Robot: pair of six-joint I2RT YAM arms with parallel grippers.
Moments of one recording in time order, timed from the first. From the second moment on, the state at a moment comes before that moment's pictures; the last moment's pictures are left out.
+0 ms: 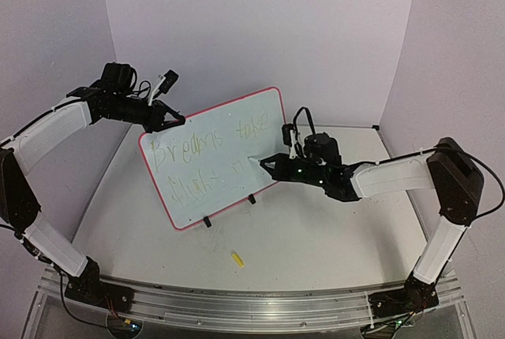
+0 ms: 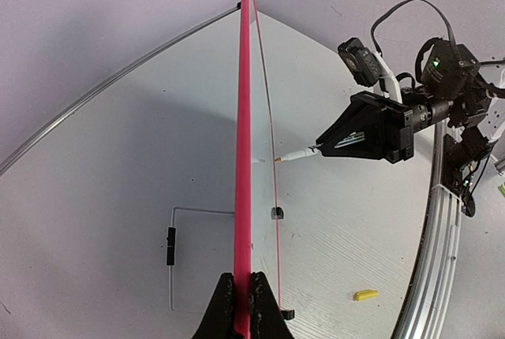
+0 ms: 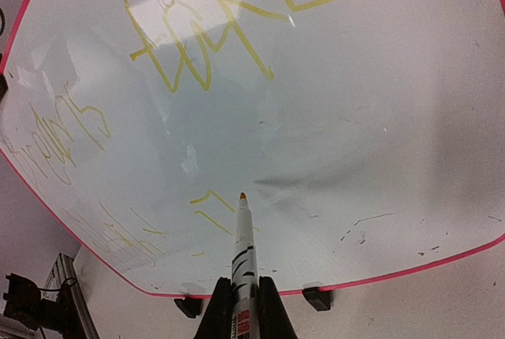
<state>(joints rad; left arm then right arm) -0.32 1.50 1.42 -0.58 0.73 0.26 0.76 1.77 0.99 0.45 -0.13 0.59</state>
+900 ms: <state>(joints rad) -0.32 1.50 1.42 -0.58 0.73 0.26 0.75 1.82 0.99 0.45 -0.18 0.59</state>
